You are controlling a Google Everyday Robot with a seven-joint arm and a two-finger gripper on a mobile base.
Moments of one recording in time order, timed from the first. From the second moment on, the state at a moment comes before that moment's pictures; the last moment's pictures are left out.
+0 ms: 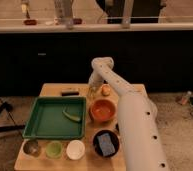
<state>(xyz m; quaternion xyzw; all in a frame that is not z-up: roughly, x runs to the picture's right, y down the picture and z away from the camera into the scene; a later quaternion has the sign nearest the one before) -0.012 0.010 0.994 -0.13 -0.31 -0.62 0.71</state>
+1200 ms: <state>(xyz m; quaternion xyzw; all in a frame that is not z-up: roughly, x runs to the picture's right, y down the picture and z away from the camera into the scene) -0.089 -0.034 0.885 -0.07 -0.31 -0.69 0.65</state>
